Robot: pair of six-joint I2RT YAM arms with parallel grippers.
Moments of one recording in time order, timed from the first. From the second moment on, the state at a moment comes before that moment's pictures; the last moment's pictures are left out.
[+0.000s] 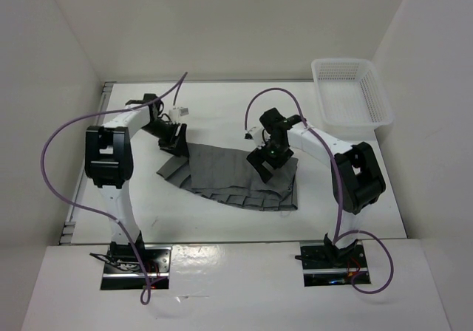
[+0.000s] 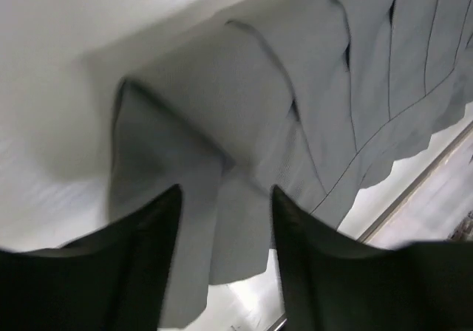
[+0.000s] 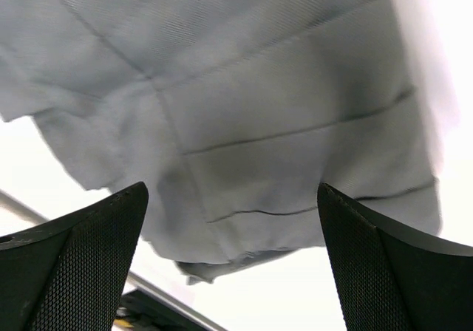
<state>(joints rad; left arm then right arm) -0.03 2.10 1.58 -0.94 0.65 0.28 0.49 1.78 1.28 -0.86 -0.17 -0.31</state>
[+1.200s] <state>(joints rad) 0.31 1.45 1.14 -0.69 0.27 0.15 0.62 2.02 1.47 -0.75 0.11 0.14</state>
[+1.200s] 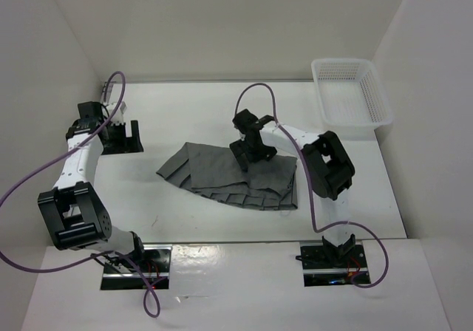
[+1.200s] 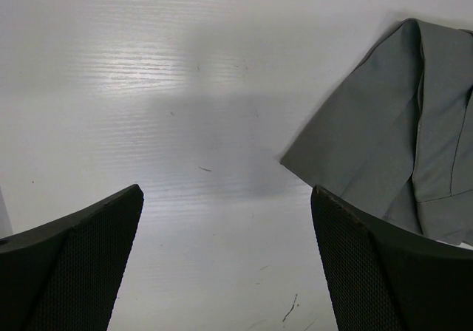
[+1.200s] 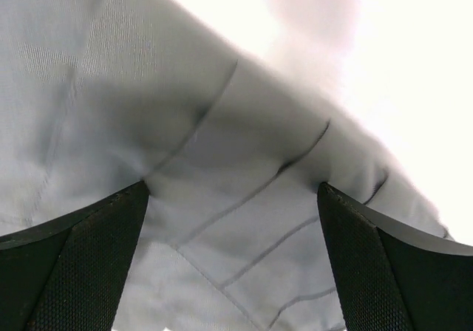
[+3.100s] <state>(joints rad) 0.25 1.69 1.29 -0.63 0.53 0.23 0.54 2.26 2.31 -1.15 -0.47 -0.54</state>
